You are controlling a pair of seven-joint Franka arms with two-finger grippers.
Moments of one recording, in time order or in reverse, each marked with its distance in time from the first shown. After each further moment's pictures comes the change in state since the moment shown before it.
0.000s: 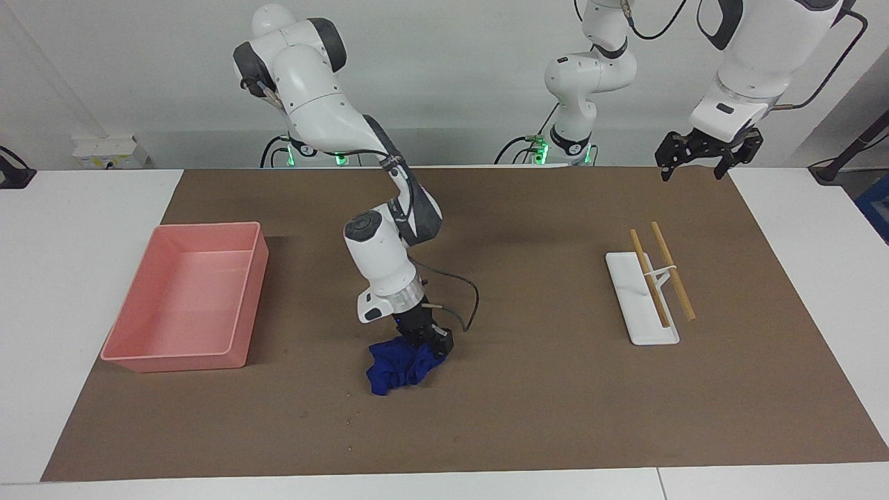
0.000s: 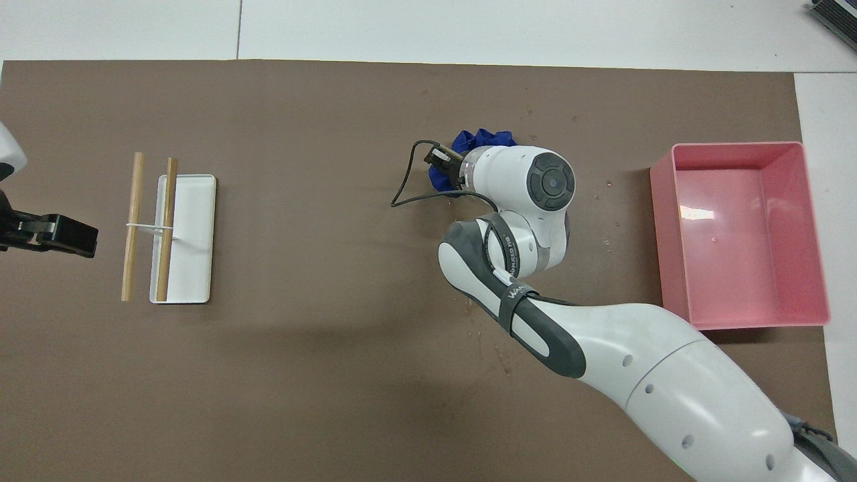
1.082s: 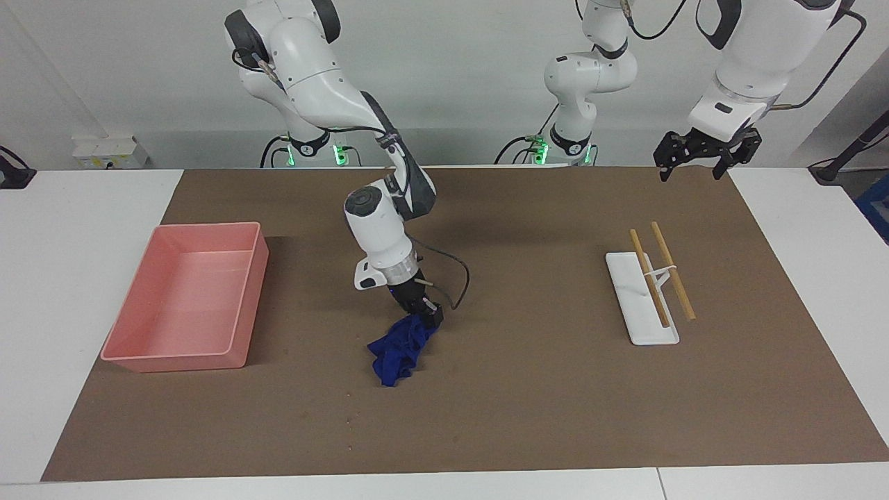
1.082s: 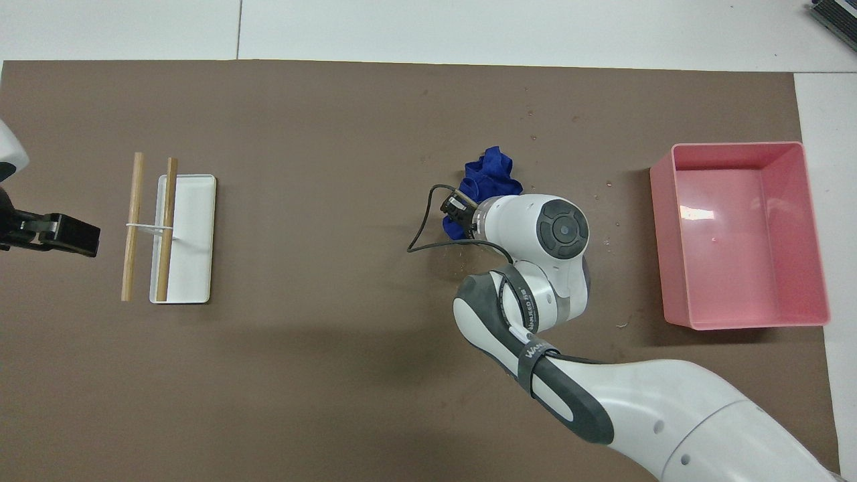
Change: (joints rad) left arm -0.066 0.000 0.058 0.000 0.000 0.002 -0.006; right arm 0.002 -0.246 0.003 -0.350 0.001 -0.056 0.170
